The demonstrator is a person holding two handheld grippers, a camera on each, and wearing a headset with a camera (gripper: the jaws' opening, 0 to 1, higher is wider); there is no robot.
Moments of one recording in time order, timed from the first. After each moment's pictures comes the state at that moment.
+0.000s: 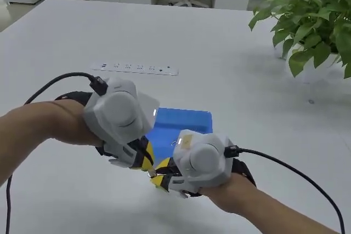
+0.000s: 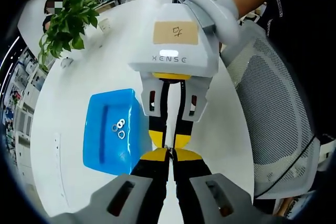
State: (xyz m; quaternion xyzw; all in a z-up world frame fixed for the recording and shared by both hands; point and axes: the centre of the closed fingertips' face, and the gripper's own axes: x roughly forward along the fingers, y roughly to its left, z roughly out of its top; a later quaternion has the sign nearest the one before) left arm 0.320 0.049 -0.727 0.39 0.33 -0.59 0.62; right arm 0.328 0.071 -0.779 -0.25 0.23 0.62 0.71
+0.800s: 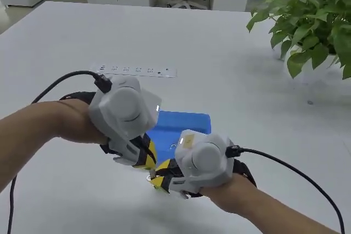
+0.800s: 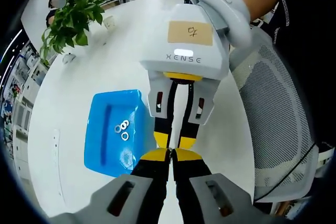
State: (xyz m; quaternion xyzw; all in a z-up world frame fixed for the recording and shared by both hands) left arm 0.333 0.042 -0.726 0.38 0.34 -0.59 0.62; right arm 0.334 0.068 -0.777 -0.23 0.23 0.62 0.71
